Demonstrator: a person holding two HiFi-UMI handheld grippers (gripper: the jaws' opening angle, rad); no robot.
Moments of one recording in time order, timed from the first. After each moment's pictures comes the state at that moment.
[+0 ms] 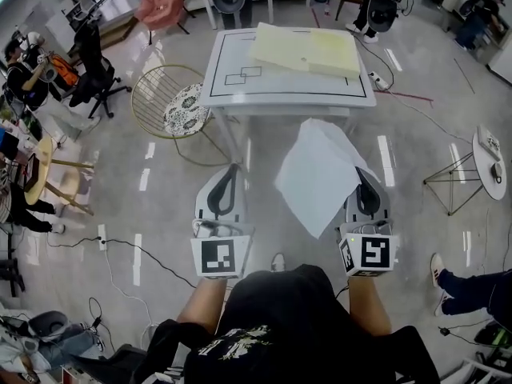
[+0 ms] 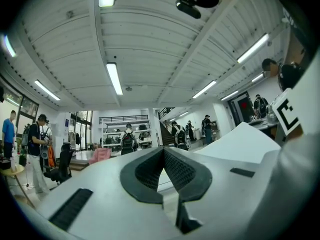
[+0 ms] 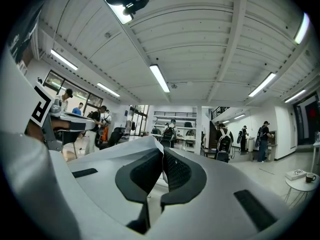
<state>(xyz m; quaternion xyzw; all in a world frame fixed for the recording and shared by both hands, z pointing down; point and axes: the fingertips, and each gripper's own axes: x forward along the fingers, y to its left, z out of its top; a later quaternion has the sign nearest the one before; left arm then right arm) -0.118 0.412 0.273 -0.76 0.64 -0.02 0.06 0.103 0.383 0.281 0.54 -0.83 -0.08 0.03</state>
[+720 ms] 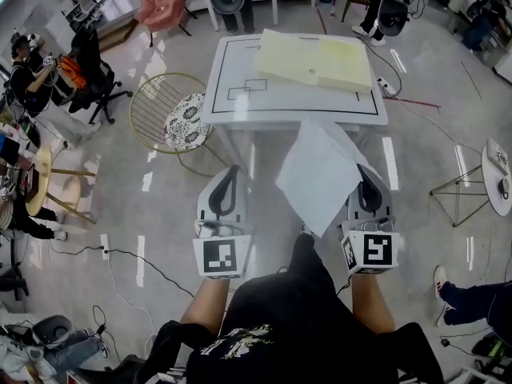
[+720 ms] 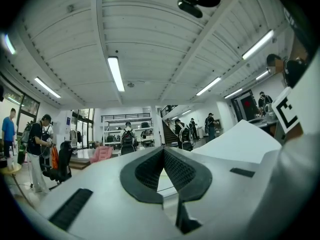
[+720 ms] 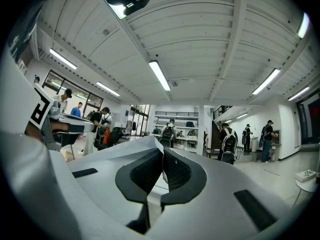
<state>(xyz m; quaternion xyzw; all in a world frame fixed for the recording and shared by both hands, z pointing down) -0.145 0.319 0.283 -0.76 0.65 -0.02 0.05 0.078 0.285 0.285 0.54 -0.84 -0.08 0.02</state>
